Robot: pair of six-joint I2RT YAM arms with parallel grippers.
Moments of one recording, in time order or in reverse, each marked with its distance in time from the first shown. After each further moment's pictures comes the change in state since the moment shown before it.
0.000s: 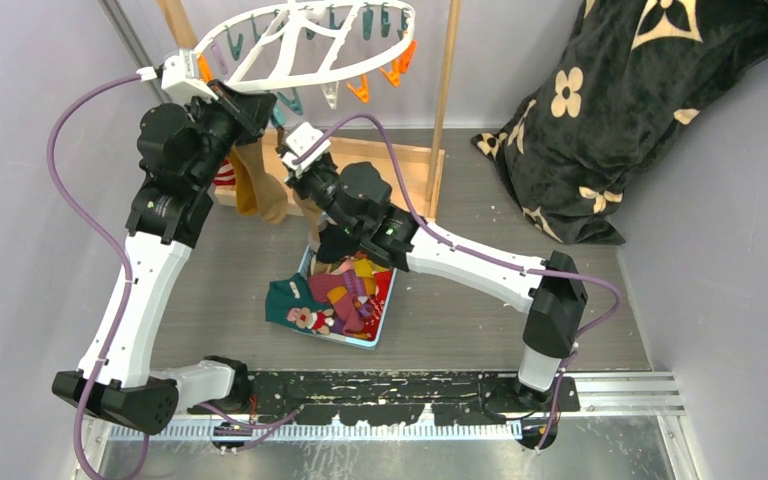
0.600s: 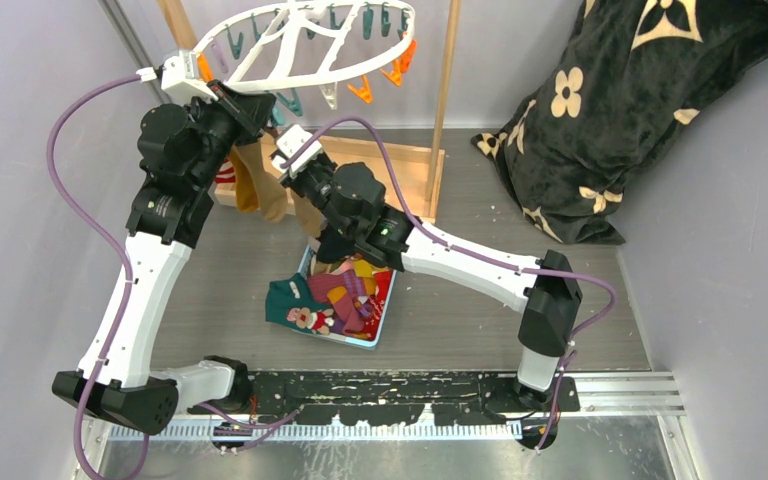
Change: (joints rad) left arm 0.000 -0.002 -0.005 0.002 -0.011 0.002; right arm 0.024 0.033 0.040 -0.016 0.073 -0.111
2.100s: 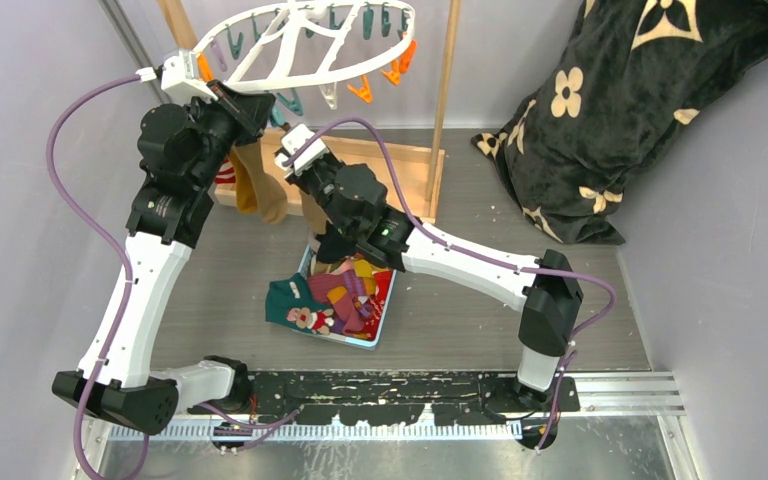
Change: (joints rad) left arm 0.000 0.000 0.000 0.000 -0.003 0.003; right arm -0.010 -0.003 -0.034 0.029 0.096 -0.050
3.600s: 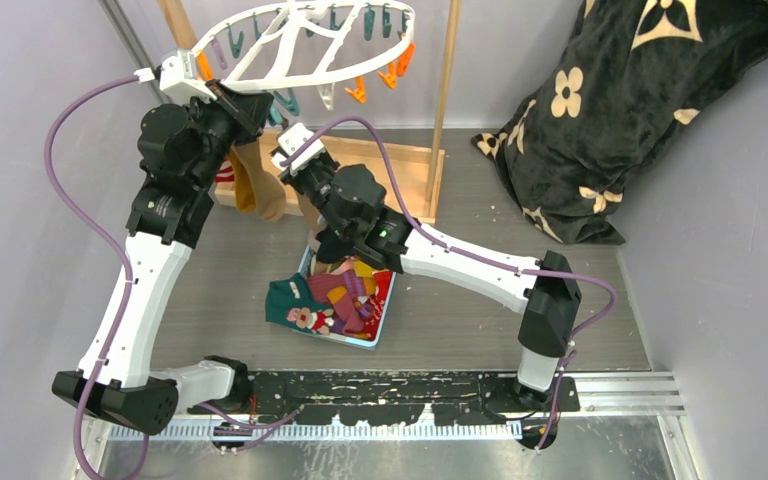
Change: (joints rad) left arm 0.000 0.000 0.000 0.000 -0.027 0.000; right arm 0.023 0.003 0.036 0.006 -0.008 0.026
